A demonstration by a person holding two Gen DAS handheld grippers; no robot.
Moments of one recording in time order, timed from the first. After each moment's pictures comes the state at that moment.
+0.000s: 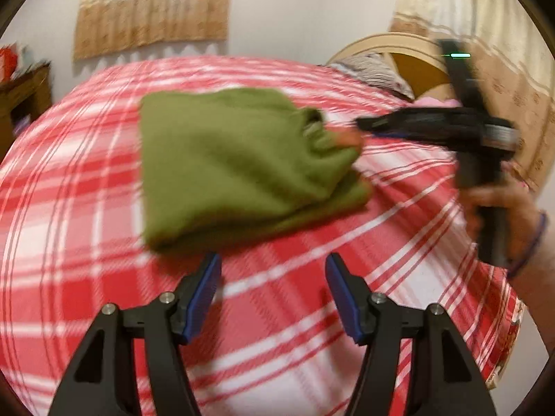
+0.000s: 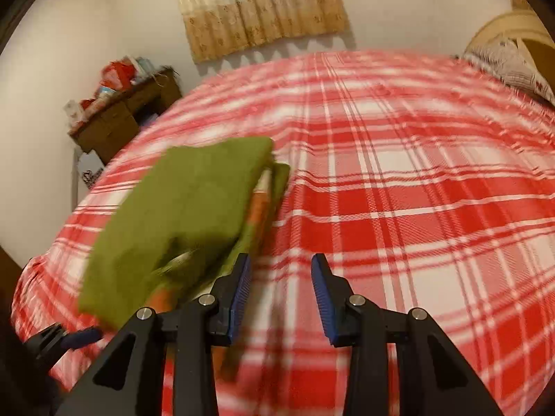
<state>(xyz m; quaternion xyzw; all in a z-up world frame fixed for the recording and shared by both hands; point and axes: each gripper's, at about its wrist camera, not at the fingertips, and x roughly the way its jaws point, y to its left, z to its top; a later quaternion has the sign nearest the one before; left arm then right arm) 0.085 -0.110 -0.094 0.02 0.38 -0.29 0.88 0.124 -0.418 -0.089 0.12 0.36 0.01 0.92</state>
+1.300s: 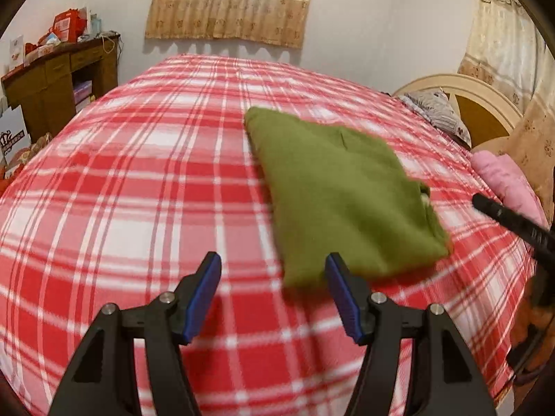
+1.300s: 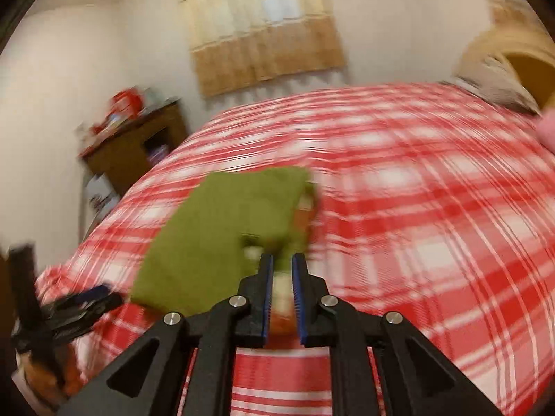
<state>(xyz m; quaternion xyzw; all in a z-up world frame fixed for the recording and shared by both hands) 0.124 -0.051 -0.068 -0.05 0.38 -0.18 0.91 0.085 -0.337 -0.061 0.08 0.31 0.00 0.95</state>
